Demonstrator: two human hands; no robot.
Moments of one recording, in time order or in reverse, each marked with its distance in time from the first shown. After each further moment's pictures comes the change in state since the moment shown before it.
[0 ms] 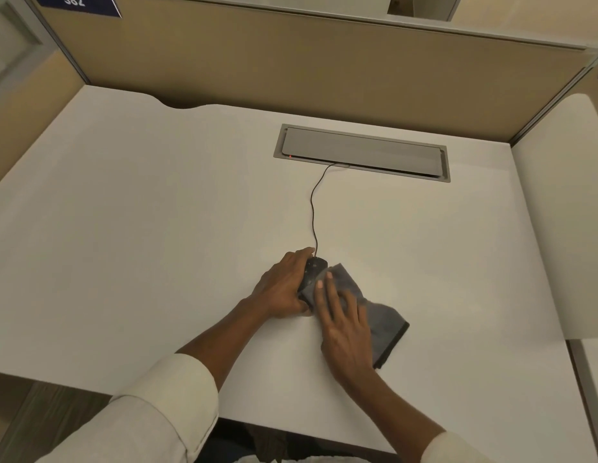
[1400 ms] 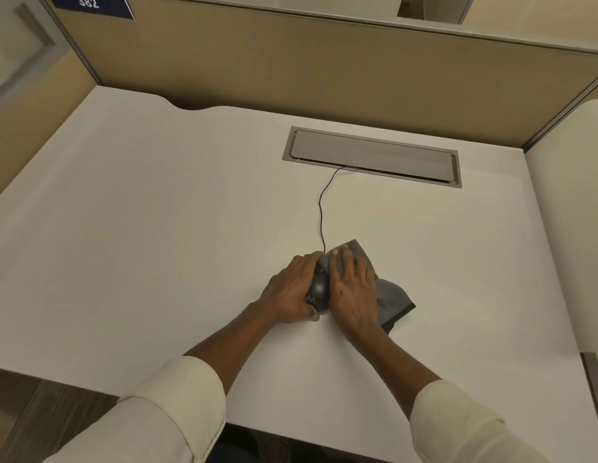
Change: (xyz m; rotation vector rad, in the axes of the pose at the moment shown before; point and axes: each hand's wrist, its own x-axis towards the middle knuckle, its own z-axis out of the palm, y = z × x) left_hand 0.005 -0.003 0.003 0.014 0.015 -0.001; right_hand 0.080 0.014 -0.022 -0.078 -0.102 0.075
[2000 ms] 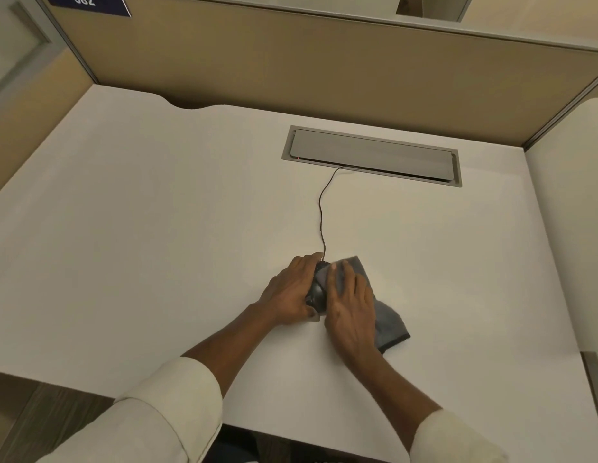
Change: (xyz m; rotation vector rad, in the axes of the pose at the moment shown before) left_hand -0.001 0.001 -0.001 0.027 -0.012 0.018; right_hand -0.029 -0.016 0.009 0.037 0.105 0.052
